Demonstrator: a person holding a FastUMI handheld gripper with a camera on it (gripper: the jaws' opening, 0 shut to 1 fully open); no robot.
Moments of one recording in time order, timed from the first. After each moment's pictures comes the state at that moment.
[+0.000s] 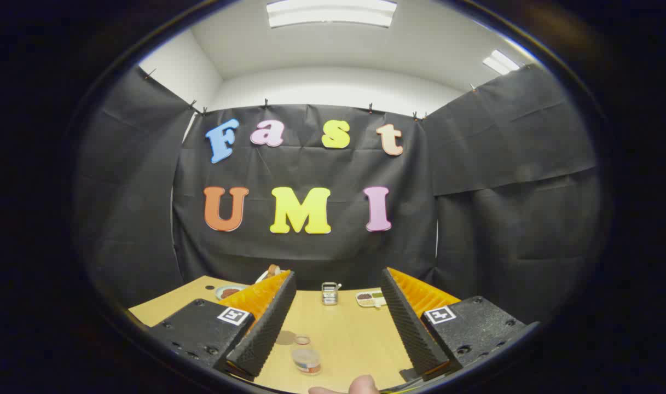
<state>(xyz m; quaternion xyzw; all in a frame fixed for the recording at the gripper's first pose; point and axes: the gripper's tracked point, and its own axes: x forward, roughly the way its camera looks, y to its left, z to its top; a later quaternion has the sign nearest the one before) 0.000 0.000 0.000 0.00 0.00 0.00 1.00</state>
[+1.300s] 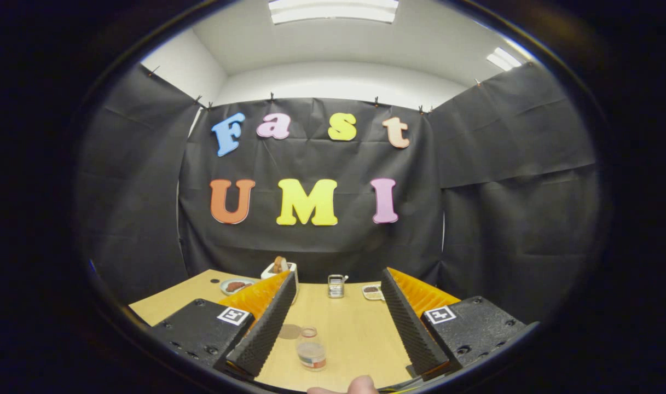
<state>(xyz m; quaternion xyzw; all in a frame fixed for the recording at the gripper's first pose) 0.001 0.013 -0.028 0.00 0.02 0.02 1.00</state>
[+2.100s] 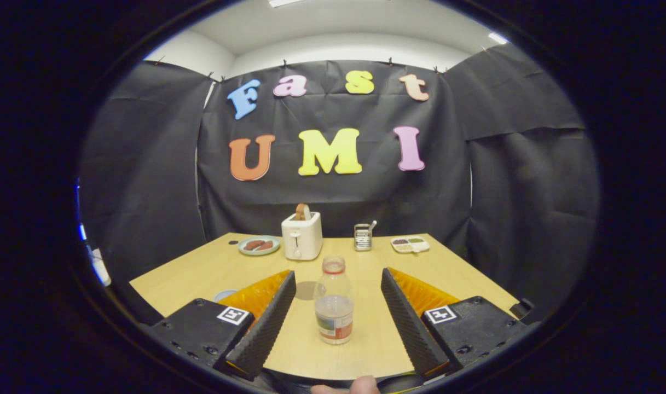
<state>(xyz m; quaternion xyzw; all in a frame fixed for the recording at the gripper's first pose) 0.014 0.044 -0.216 0.02 0.12 0.08 0.99</state>
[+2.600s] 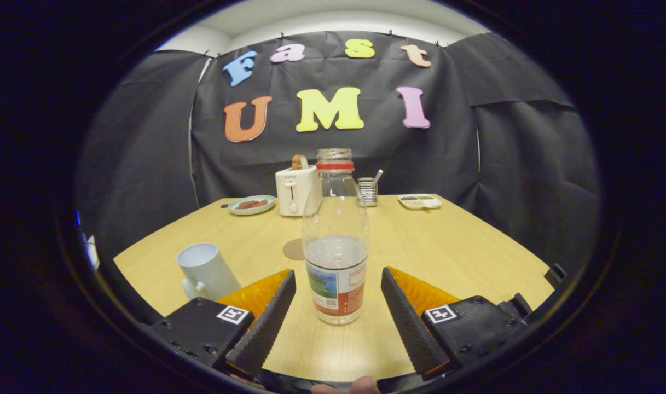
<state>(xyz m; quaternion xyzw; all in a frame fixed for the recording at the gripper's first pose) 0.049 0.056 -0.335 0.02 0.19 0.08 0.98</state>
